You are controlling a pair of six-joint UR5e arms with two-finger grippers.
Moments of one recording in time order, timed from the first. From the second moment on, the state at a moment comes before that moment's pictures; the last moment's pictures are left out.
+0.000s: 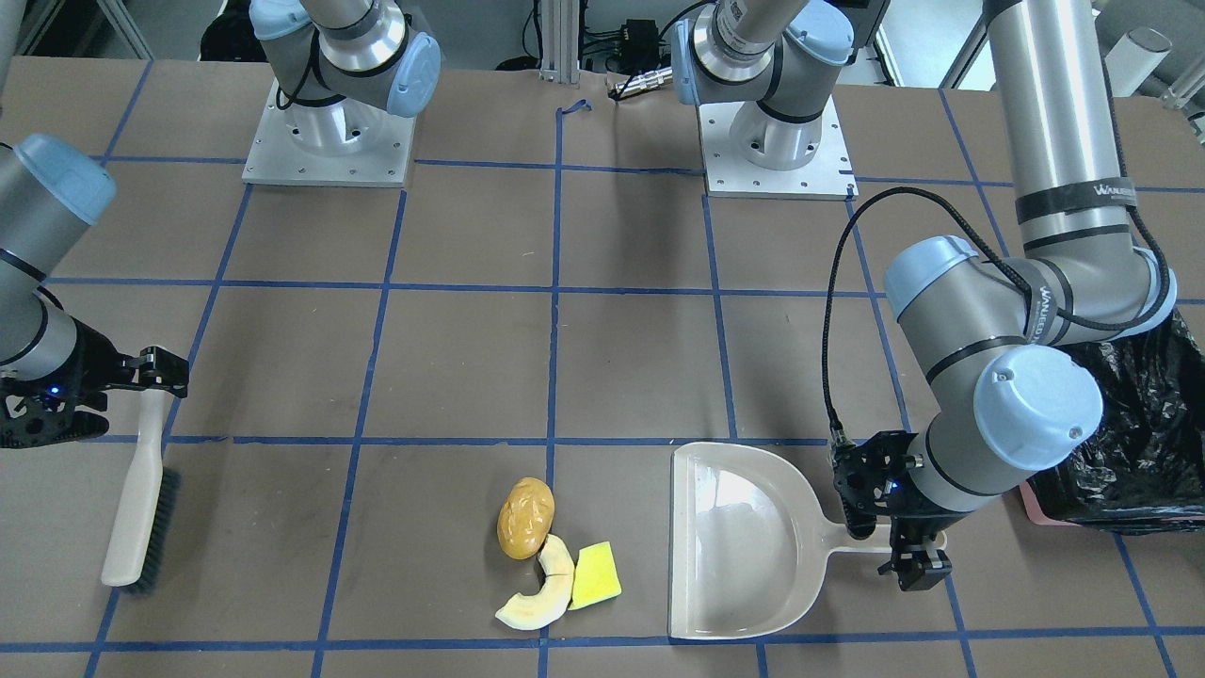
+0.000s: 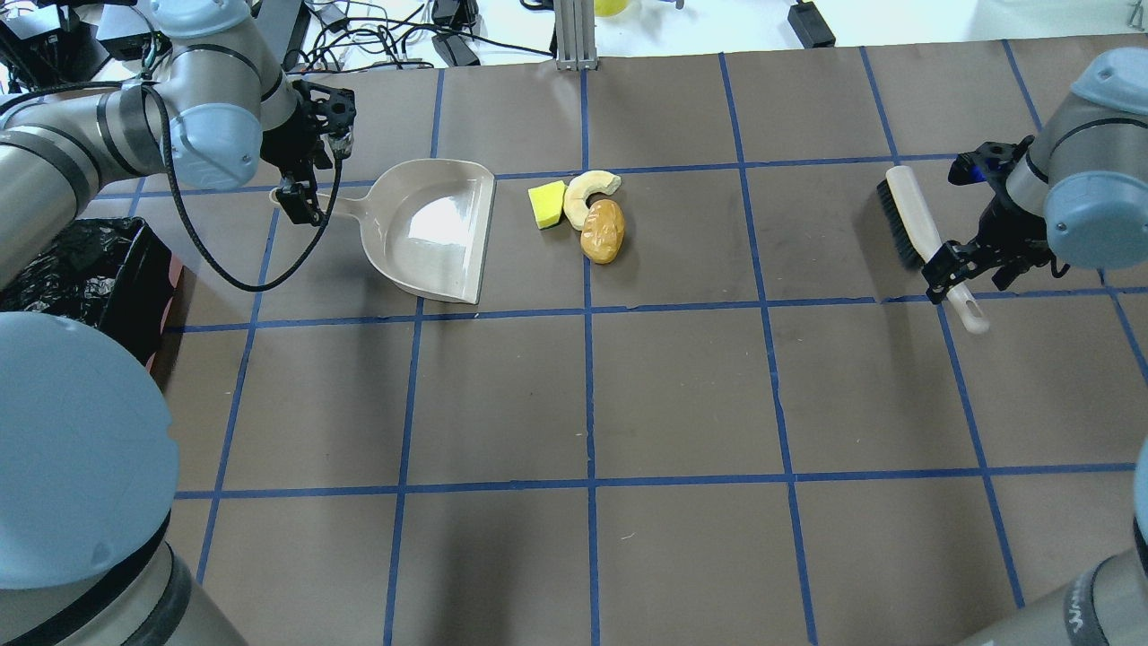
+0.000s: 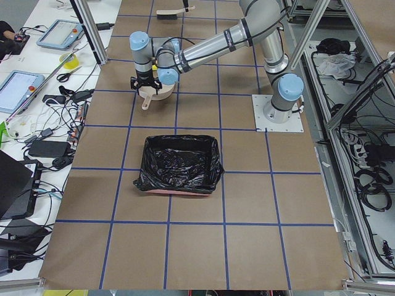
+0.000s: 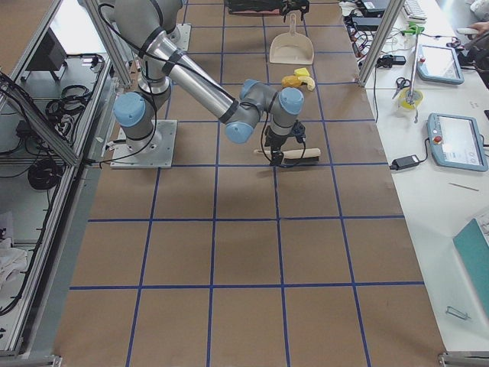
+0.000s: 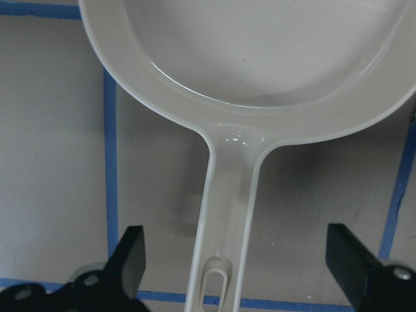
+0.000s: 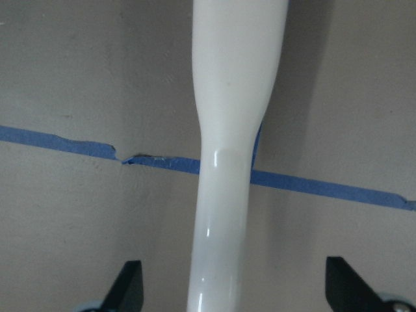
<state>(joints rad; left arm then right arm) -1.43 -2.11 -1.48 -1.08 1.61 1.69 1.14 -1.24 1.85 -2.06 -1.62 -0.61</state>
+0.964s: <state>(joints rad) -1.41 -2.14 -1.51 -1.05 1.62 1.74 1.14 -1.24 1.85 -2.06 -1.62 -0.59</state>
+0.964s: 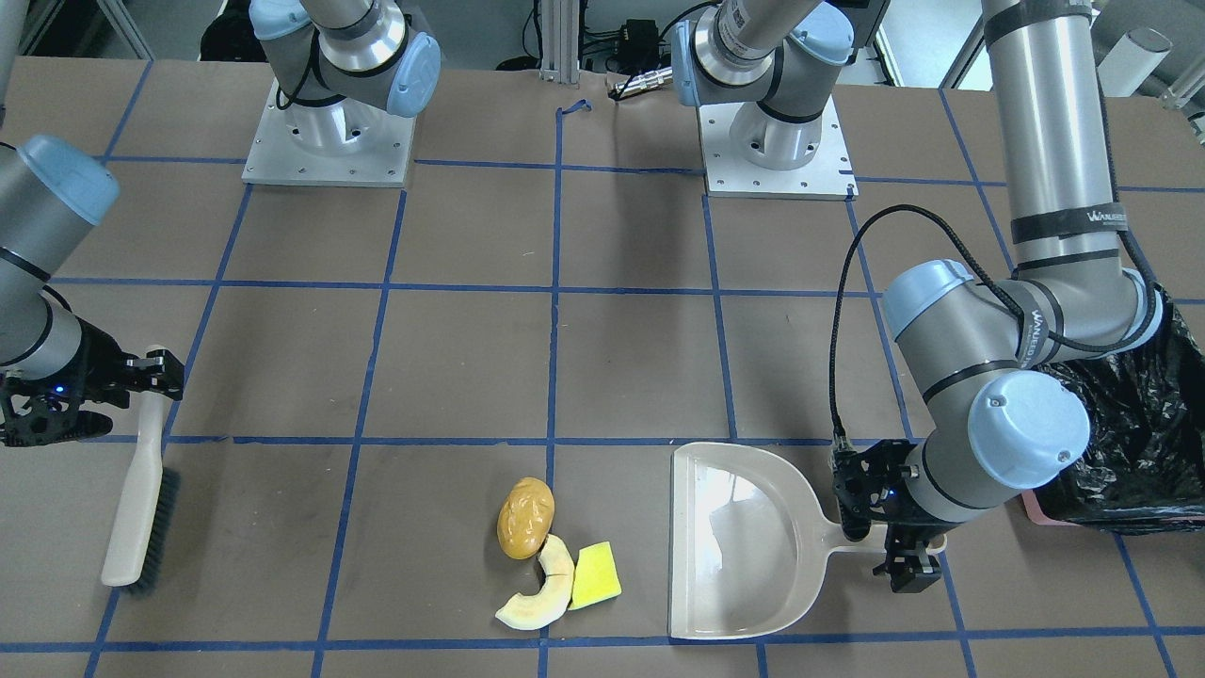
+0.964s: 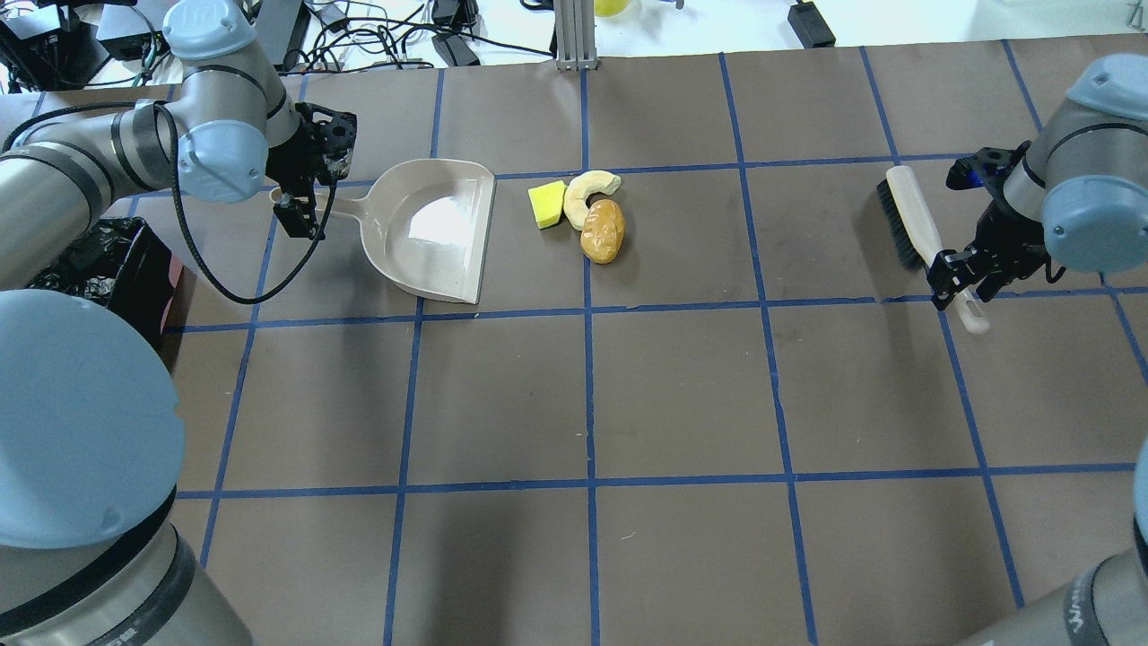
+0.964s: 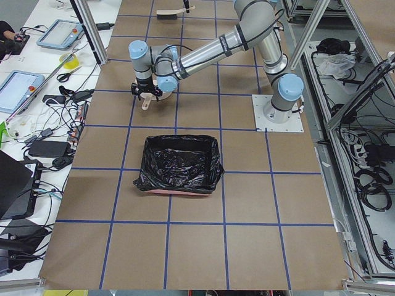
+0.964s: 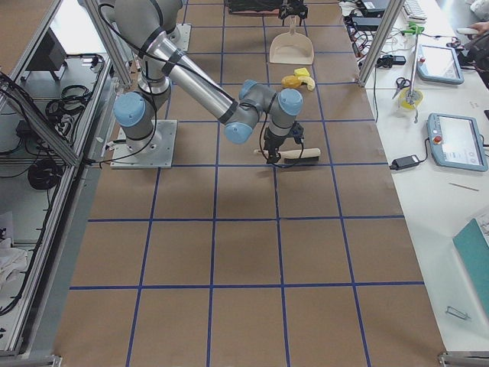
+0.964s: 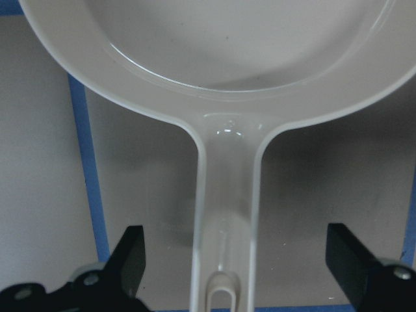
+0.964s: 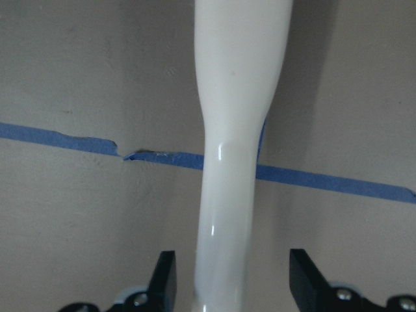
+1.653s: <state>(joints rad) -1.41 -2.13 -1.55 -0.98 1.61 1.74 1.14 -1.24 1.85 -2.06 -1.61 -0.58</state>
